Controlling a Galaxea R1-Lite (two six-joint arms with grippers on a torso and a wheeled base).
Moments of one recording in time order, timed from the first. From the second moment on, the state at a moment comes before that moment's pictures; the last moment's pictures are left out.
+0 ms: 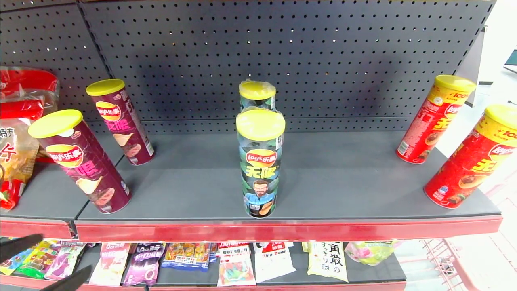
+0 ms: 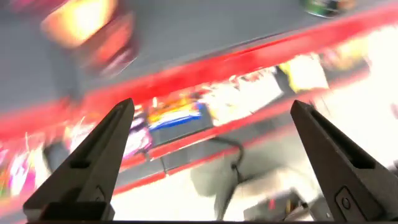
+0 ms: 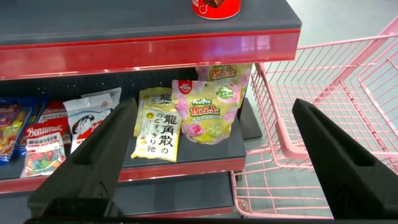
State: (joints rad) left arm -0.26 0.70 -0.49 0.22 -0.06 0.02; right arm -0.14 0.10 0.00 0.00 0.04 0.00
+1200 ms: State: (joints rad) left arm 0.00 0.00 0.00 0.01 0.01 0.00; right arm -0.13 0.10 0.00 0.00 0.05 0.00
